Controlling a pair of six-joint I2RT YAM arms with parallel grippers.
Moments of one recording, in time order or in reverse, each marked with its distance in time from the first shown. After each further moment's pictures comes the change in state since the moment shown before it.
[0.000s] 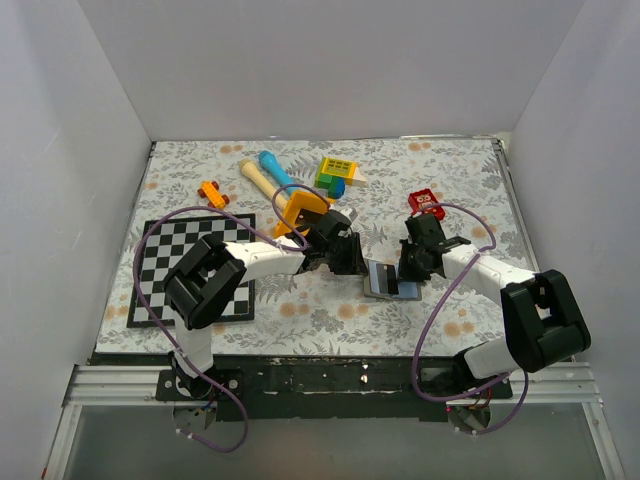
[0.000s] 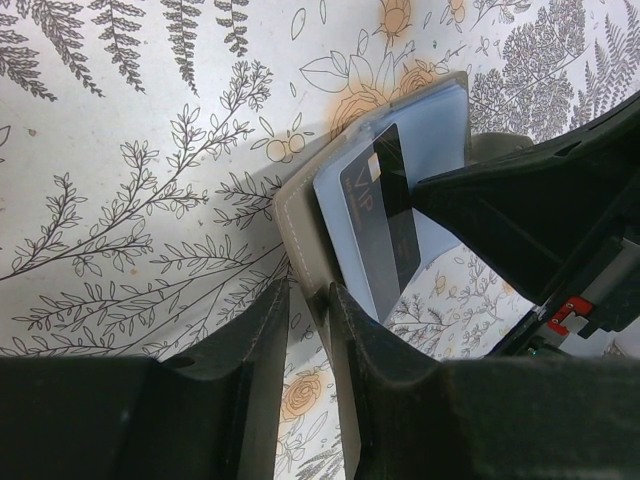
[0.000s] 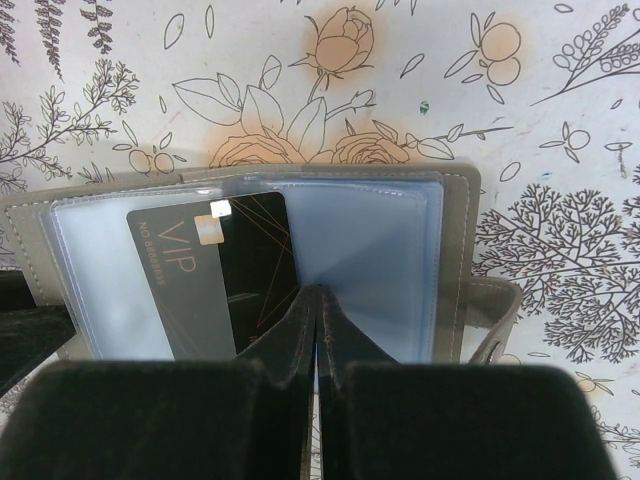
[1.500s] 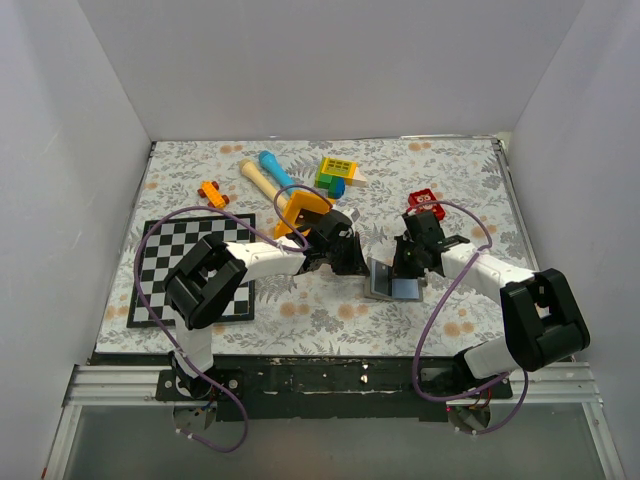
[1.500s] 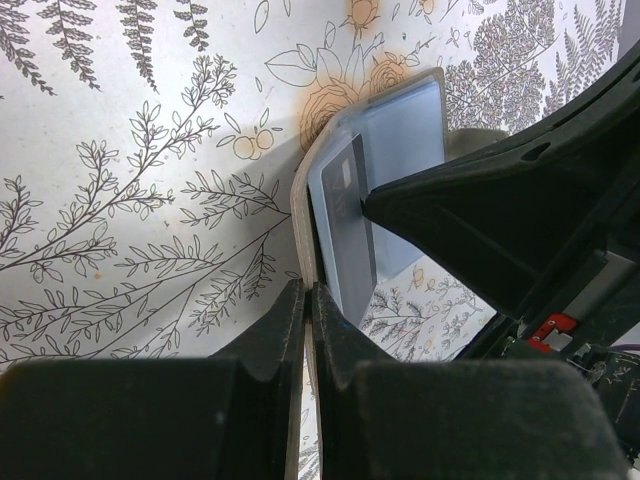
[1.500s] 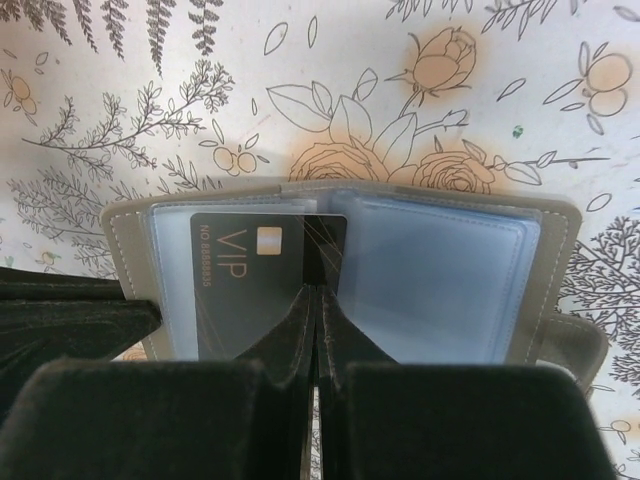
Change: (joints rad) left arm -0.005 0.003 0.000 0.029 0.041 -0.020; right arm 0.005 0.005 0.007 0.050 -0.113 0.002
